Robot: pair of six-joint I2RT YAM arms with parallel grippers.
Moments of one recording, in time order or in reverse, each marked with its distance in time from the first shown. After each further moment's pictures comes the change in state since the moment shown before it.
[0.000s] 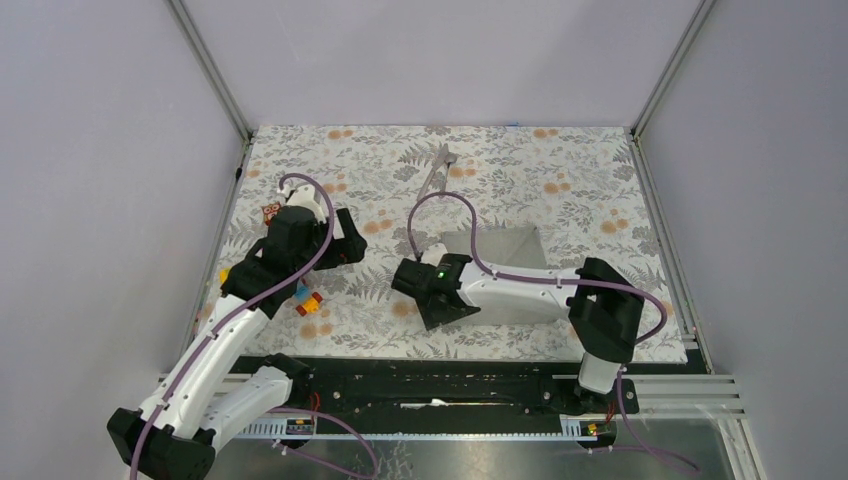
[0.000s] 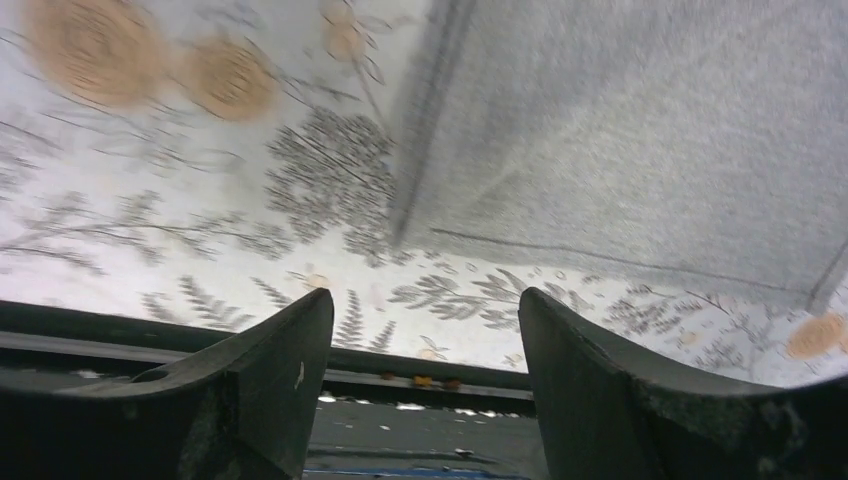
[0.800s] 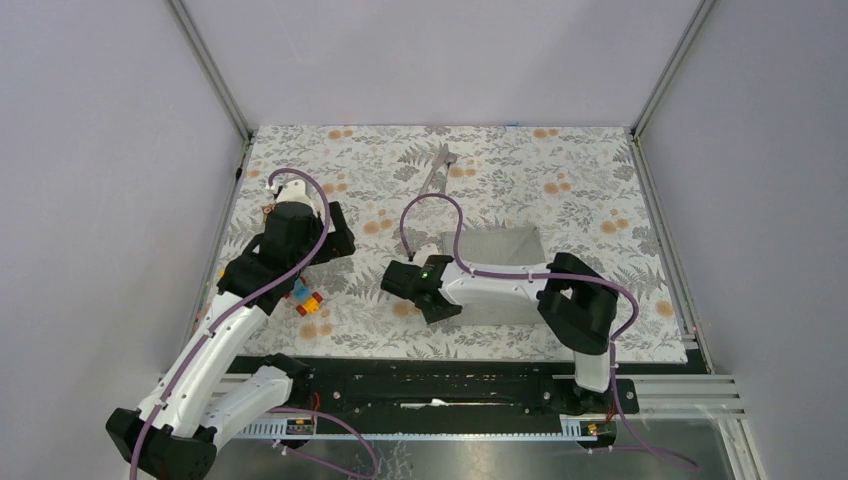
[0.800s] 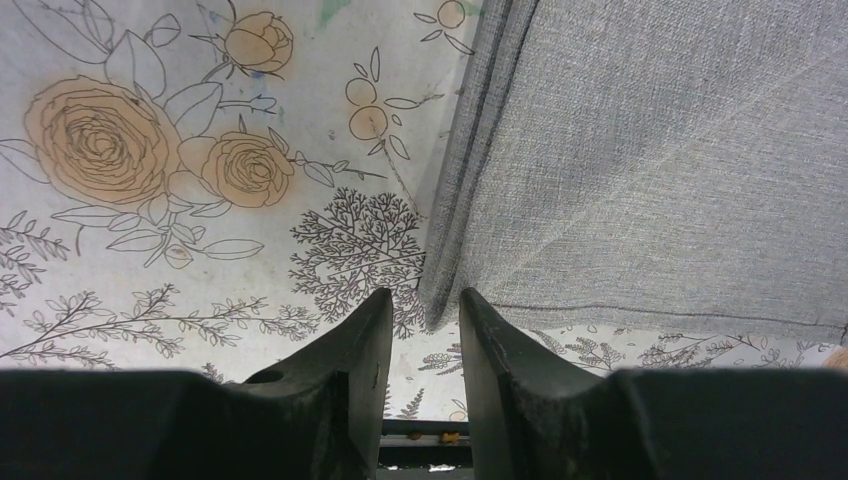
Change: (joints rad) left arm 0.011 0.018 0.058 -0.072 -0.175 0.000; right arm -0.002 0.127 0.083 0.053 0.053 0.035
